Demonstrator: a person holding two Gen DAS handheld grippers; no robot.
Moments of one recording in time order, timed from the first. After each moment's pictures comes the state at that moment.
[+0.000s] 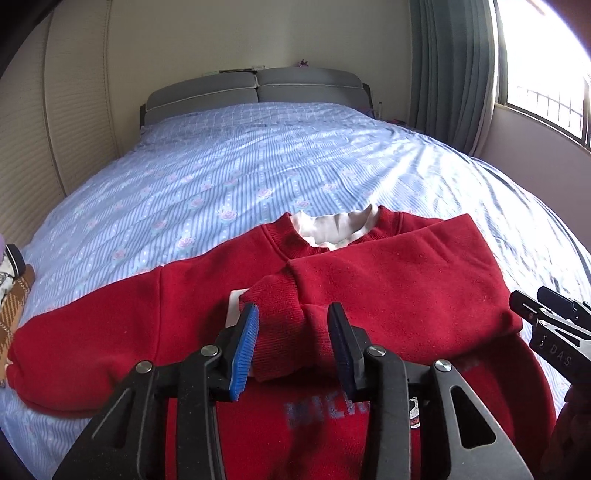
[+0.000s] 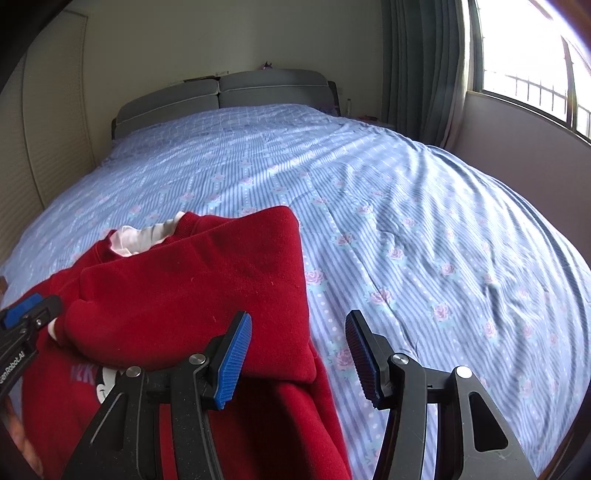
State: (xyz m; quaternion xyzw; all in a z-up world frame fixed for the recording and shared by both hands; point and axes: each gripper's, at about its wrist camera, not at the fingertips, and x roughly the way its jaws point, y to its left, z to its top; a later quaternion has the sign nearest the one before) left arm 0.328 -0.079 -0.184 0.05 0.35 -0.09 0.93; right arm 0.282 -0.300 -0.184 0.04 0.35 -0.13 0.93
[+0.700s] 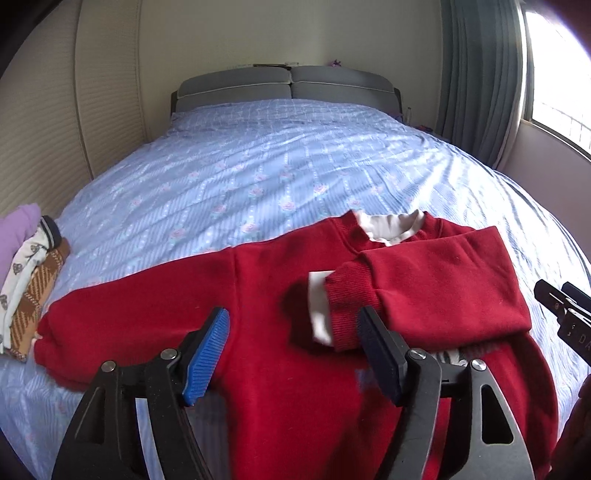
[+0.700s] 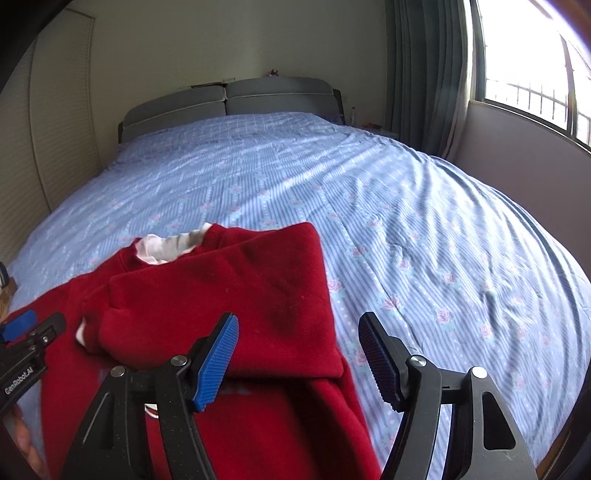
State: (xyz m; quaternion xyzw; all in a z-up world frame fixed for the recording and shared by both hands) left arm 0.303 -0.007 -0.164 0.01 0.35 -0.04 0.93; right arm 0.263 -0.268 -0.153 0.04 0.33 -0.11 0.94
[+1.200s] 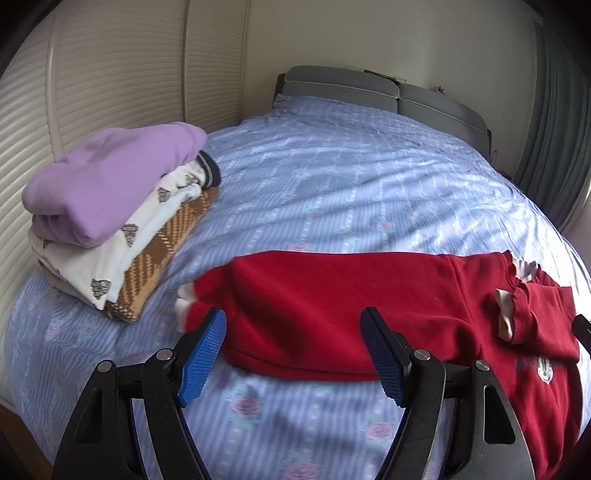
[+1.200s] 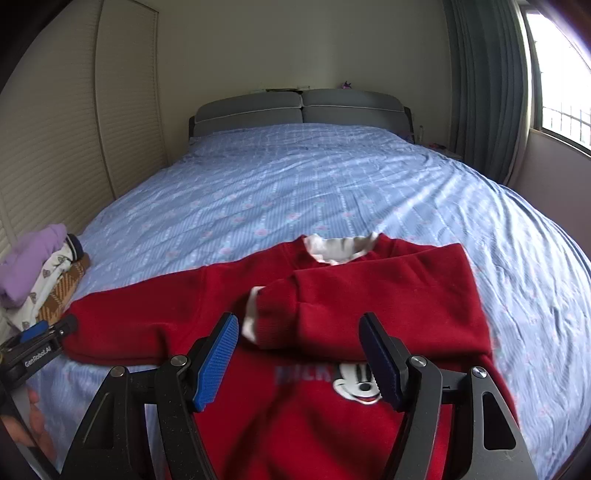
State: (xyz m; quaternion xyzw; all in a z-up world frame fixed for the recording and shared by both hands) left arm 0.267 0.208 -0.168 -0.07 0.35 0.10 0.93; right arm 0.253 -0.096 -0.130 0.02 0.31 0.00 0.95
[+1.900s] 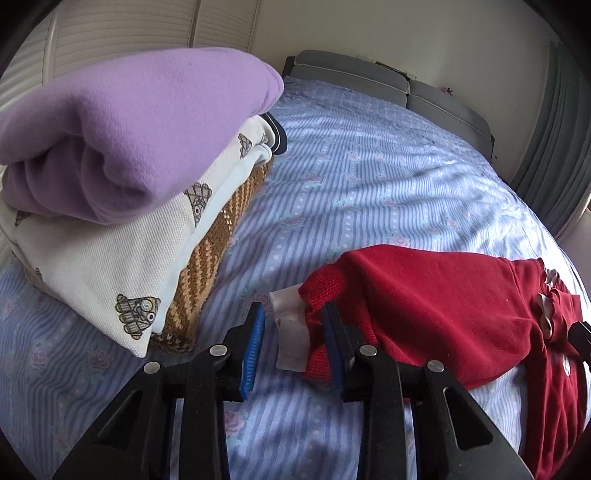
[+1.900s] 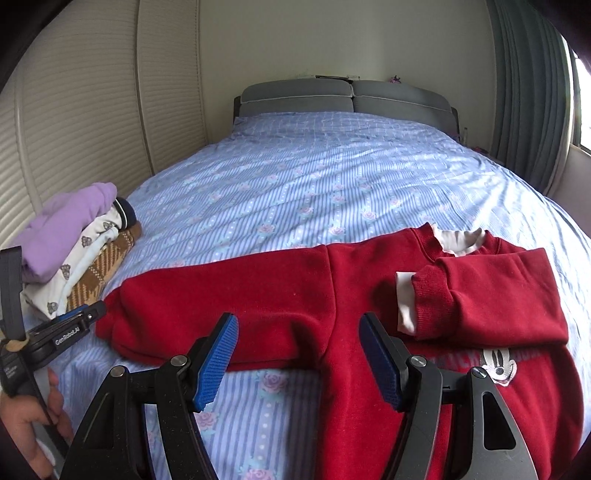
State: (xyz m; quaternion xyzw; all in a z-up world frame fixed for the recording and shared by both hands) left arm 0.291 0.312 -0.220 -0.12 0.37 0.06 0.92; right arm 0.266 0.026 -0.157 -0.01 0.33 0.06 0.94
